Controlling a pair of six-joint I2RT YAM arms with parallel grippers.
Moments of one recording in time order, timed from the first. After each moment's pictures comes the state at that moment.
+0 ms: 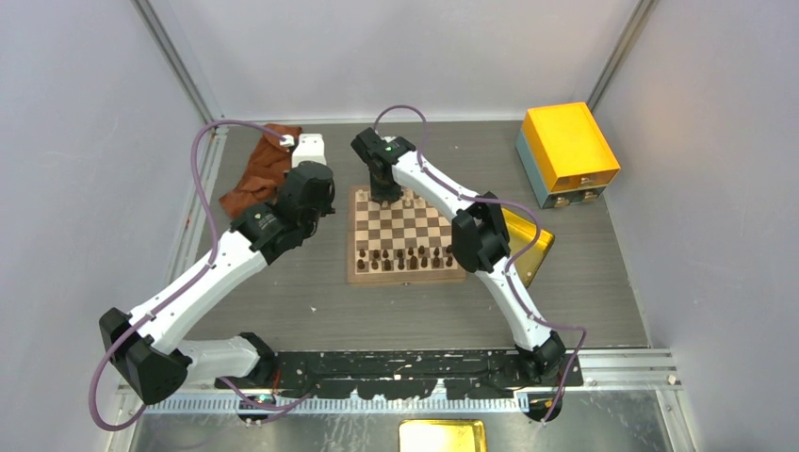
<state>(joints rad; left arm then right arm) -0.69 1.20 1.19 -0.57 -0.63 -0.37 0.71 2.47 2.35 -1.06 0.24 0.60</state>
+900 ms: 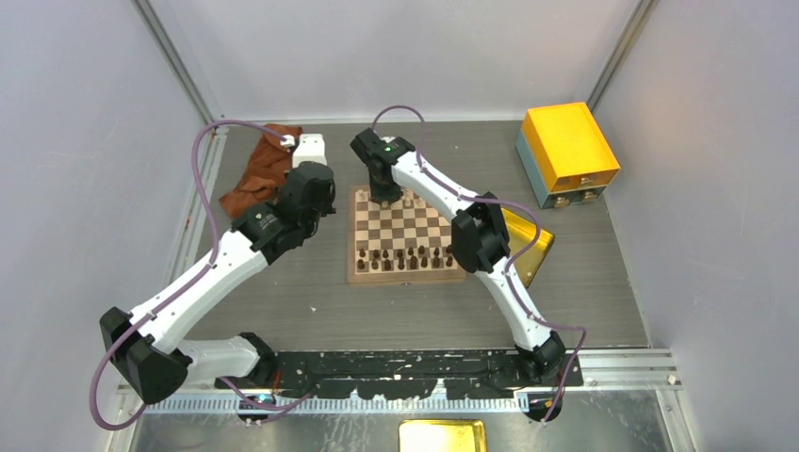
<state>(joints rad) -0.69 1.20 1.19 -0.56 -0.63 -0.37 0.71 2.47 2.35 -1.05 0.24 0.57</state>
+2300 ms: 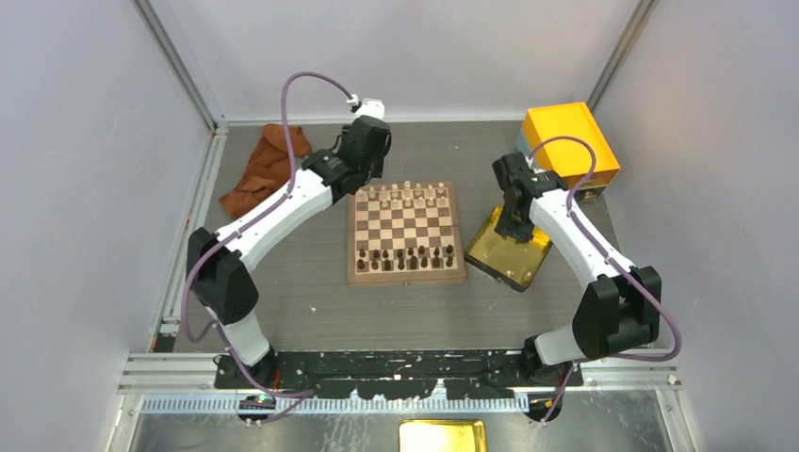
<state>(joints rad) -0.68 1.73 1.65 -0.54 -0.55 -0.27 0.28 1.43 1.23 -1.04 0.34 0.66</state>
